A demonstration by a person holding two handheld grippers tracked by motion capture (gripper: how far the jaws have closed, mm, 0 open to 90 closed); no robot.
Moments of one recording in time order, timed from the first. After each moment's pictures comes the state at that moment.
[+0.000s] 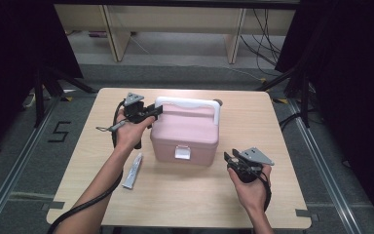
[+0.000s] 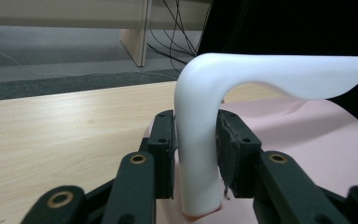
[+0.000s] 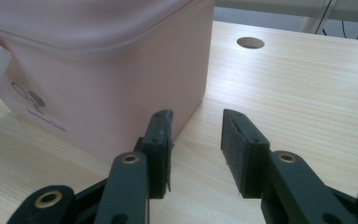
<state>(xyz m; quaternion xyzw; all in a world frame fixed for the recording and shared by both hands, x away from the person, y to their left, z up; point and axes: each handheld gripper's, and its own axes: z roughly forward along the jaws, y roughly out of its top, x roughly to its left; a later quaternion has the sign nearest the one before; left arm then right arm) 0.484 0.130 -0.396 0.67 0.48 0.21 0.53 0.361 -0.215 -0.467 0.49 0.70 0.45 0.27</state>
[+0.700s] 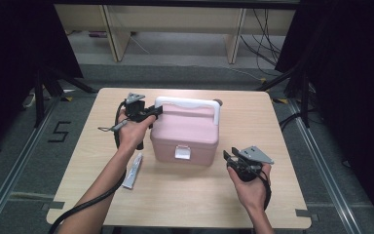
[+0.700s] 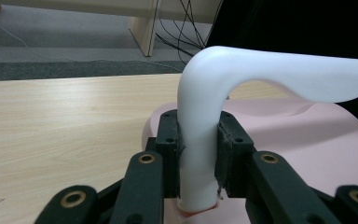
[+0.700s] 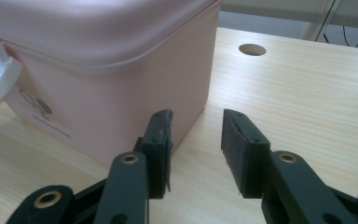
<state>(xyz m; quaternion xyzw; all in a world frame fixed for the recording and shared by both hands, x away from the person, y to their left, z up) 0.484 0.126 -0.393 0.66 0.51 0.19 0.52 0.362 -0.214 -0.460 0.47 0.71 0.45 0.28</state>
